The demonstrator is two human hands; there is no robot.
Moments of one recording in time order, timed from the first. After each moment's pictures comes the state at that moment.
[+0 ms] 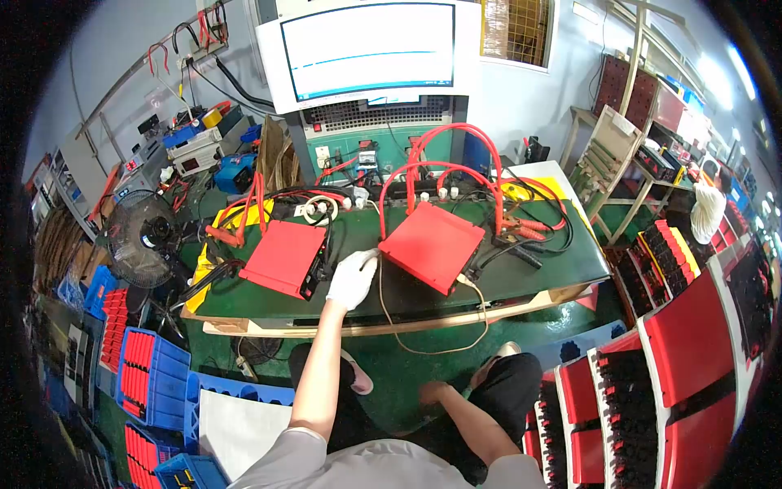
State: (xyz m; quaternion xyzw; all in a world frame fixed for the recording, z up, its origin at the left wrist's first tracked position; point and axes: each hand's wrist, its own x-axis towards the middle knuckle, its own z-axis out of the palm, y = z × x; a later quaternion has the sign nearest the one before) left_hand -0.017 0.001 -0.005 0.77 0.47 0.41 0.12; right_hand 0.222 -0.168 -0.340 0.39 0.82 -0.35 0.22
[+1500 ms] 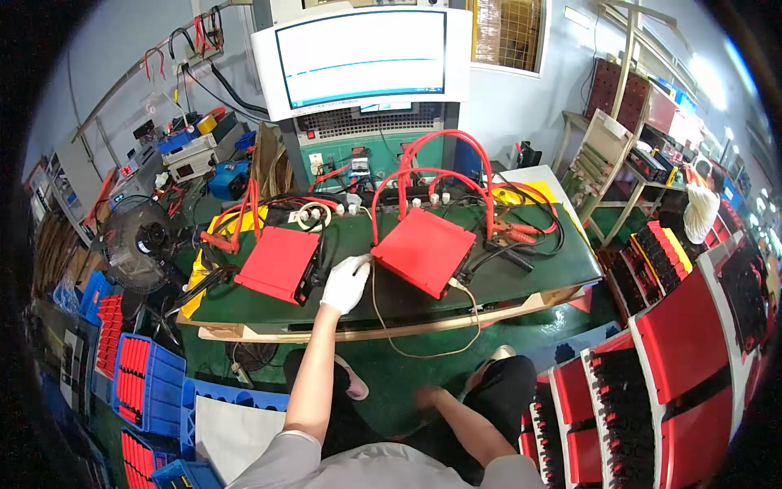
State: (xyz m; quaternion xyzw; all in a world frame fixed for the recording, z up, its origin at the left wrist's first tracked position) left_hand -0.016 -0.003 0.003 0.77 0.48 0.40 0.13; right_hand 0.223 -0.167 -0.361 0.40 0.81 -0.36 0.24
